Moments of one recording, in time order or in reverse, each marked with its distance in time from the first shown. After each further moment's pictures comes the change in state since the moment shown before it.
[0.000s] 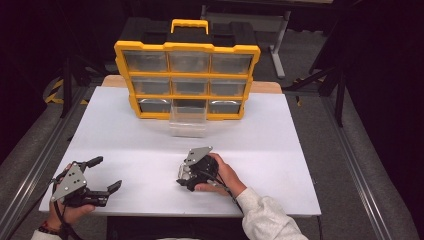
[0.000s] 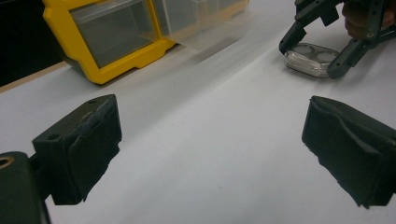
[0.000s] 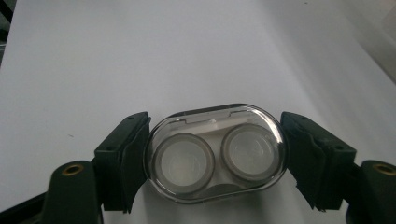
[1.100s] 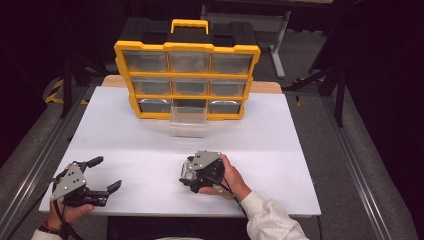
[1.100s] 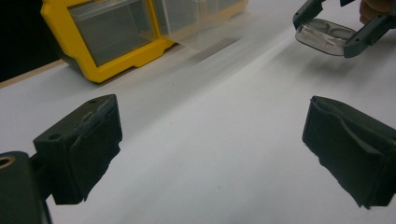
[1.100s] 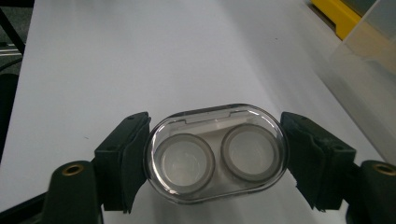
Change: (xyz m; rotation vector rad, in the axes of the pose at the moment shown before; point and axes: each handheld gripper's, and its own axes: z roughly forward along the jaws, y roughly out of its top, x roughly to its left) left arm 0.002 -0.002 0.001 -0.009 -0.011 -0.014; right arm 0.014 0.000 -0.027 -0.088 -0.085 -0.054
